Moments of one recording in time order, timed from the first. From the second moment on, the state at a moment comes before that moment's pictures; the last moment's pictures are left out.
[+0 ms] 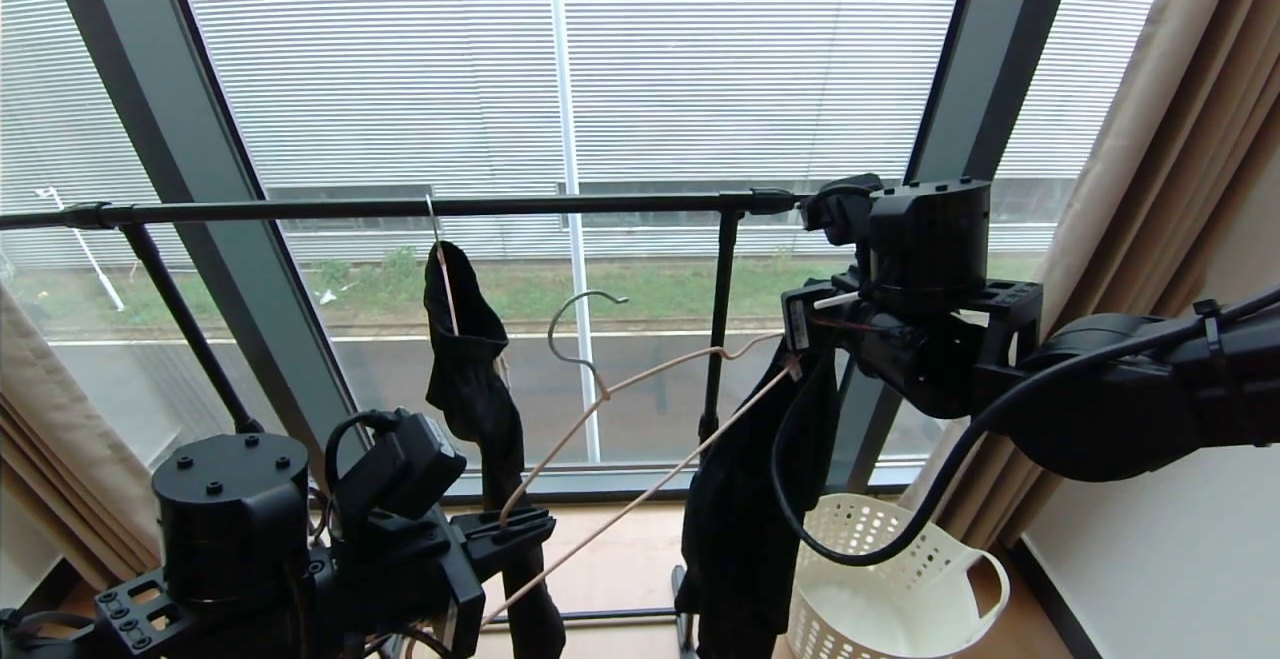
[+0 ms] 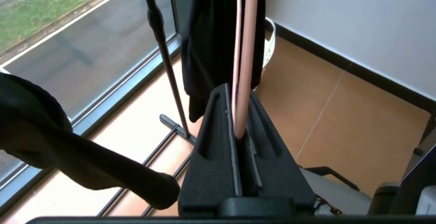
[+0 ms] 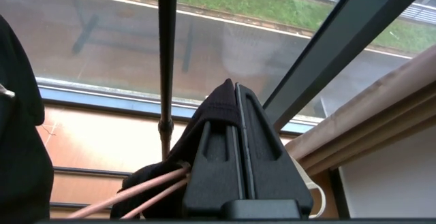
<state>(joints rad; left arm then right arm) -0.51 1.70 -0.23 -1.11 -0.38 0.14 0.60 1.89 -1.14 -0.42 -0.58 0.01</state>
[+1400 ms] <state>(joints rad) -0.57 1.70 -0.22 -1.11 -0.37 0.11 0.80 1.83 -1.05 -0.47 -0.62 0.00</state>
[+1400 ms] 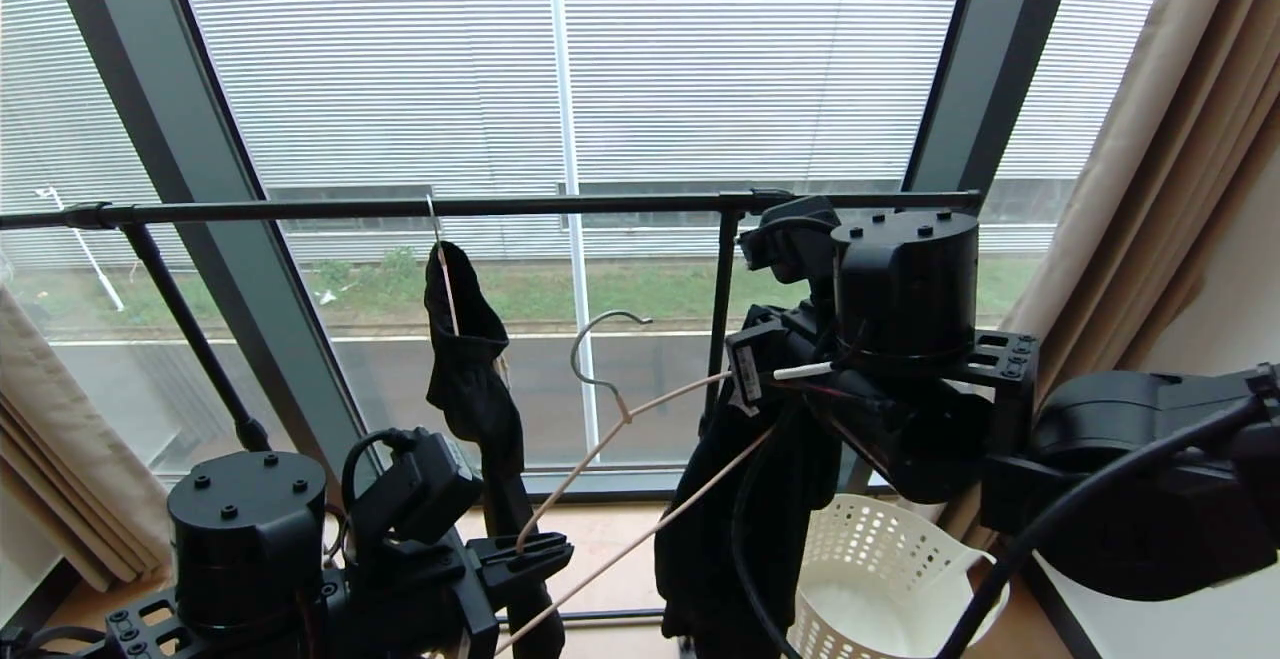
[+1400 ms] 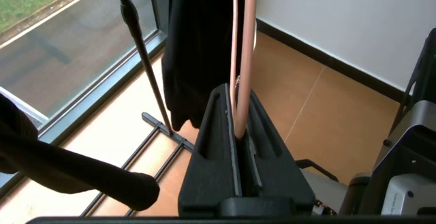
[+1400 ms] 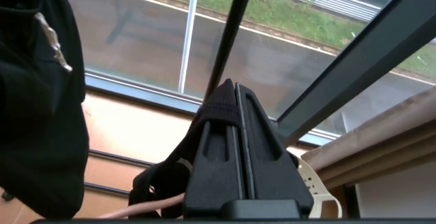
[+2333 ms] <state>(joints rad) -0.55 1.73 -0.24 -1.11 -0.36 0.11 1.06 1.75 -1.00 -0.48 -0.69 -0.02</state>
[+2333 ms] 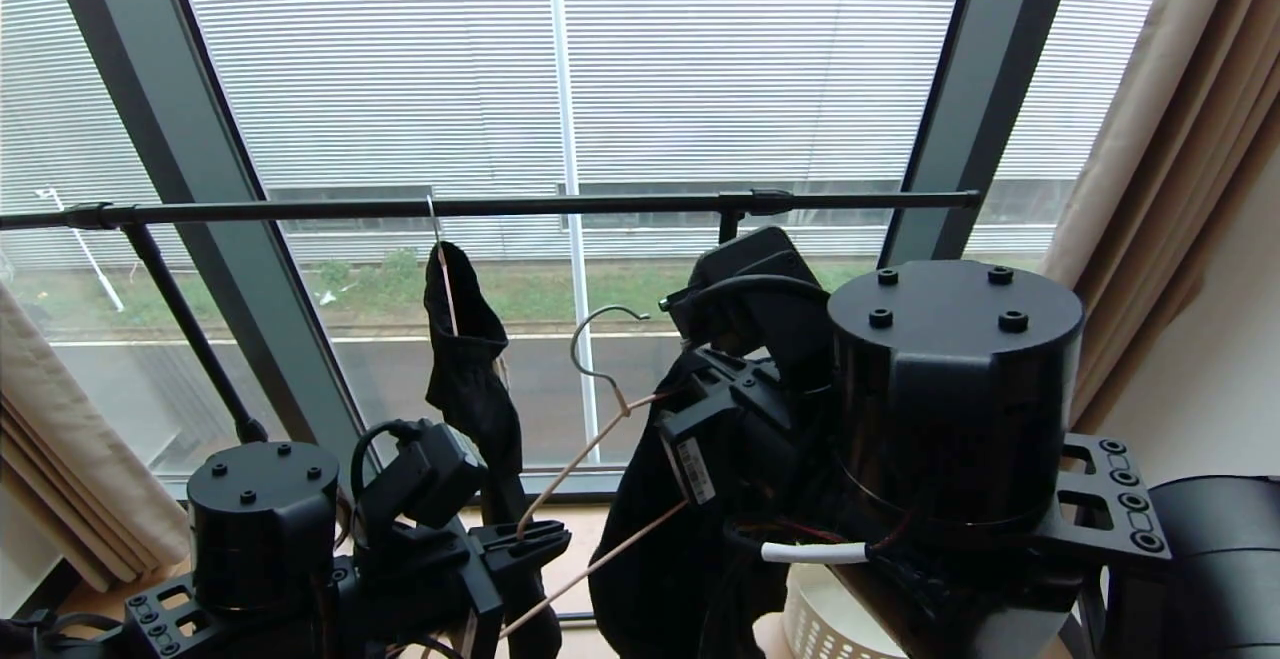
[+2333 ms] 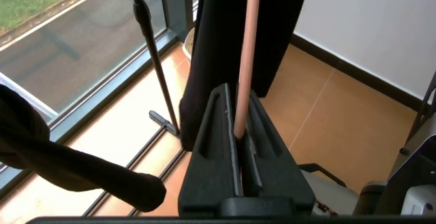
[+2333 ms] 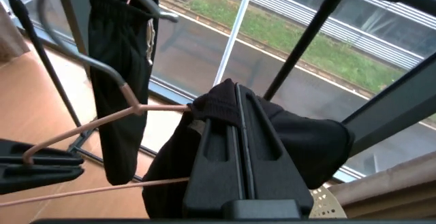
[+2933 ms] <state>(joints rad) -0.55 1.74 -0.23 -1.14 -0.36 0.11 1.12 1.76 -1.00 -0.51 -0.73 -0.02</state>
